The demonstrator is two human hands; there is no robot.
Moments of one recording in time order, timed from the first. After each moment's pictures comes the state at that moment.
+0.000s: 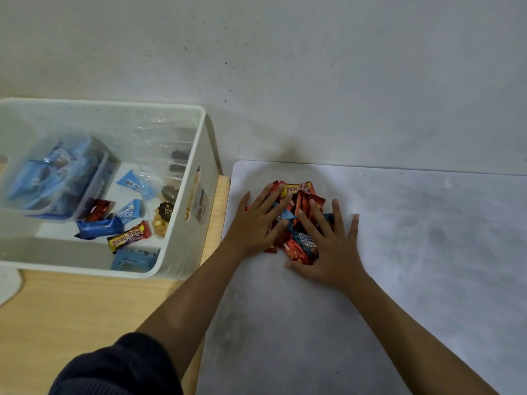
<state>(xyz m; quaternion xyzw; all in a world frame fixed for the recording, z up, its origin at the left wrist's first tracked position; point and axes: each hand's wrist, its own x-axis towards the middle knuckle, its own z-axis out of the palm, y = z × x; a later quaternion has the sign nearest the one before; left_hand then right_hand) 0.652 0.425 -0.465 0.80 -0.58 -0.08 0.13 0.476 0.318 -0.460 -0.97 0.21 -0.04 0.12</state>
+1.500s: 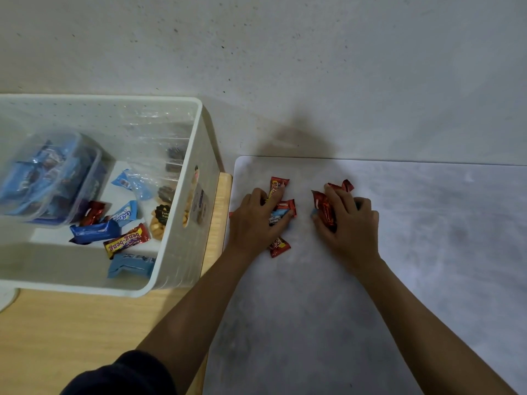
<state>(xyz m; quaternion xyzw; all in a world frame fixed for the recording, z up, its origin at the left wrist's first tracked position) 0.652 0.420 -0.466 0.86 -0.46 0.02 0.20 0.502 0.288 -0.458 -0.92 0.34 -0.13 0.14</state>
